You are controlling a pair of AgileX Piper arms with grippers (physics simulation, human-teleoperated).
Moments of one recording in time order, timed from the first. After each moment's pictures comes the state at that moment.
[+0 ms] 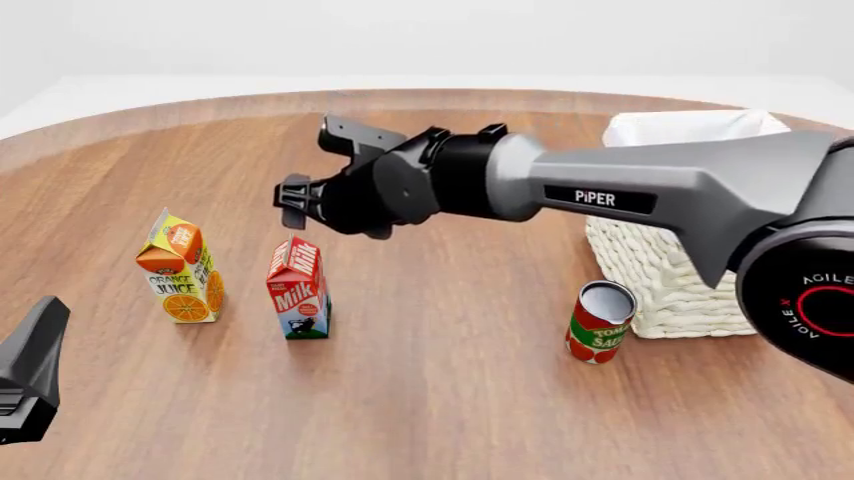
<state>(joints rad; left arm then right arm) 0.00 0.00 0.00 0.00 0.00 0.82 2.08 -1.60 0.30 0.63</state>
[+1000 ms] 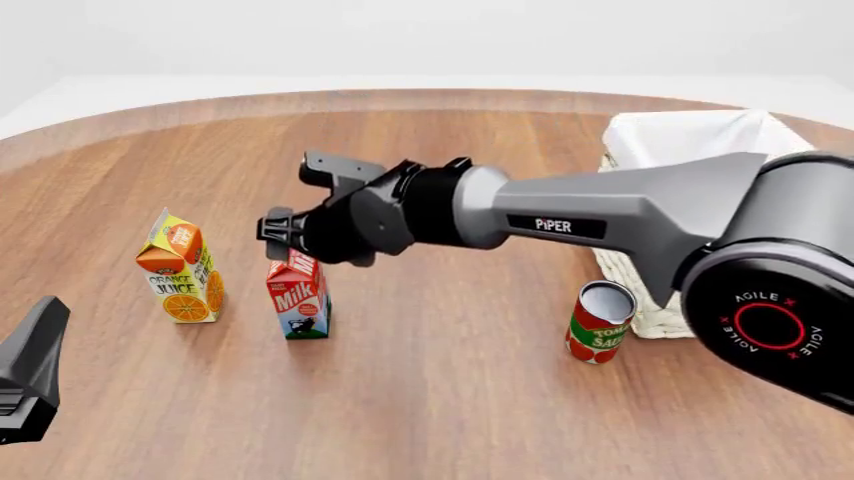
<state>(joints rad) 0.00 0.00 0.00 0.00 0.00 0.86 2.15 -1.61 0.27 0.65</state>
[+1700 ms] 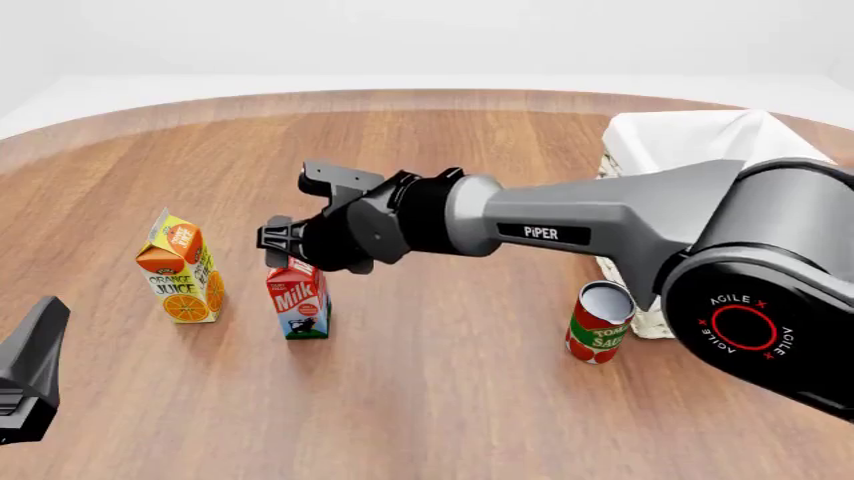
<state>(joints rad) 0.00 0.00 0.00 0.00 0.00 0.87 2.18 -1.62 0.26 0.65</state>
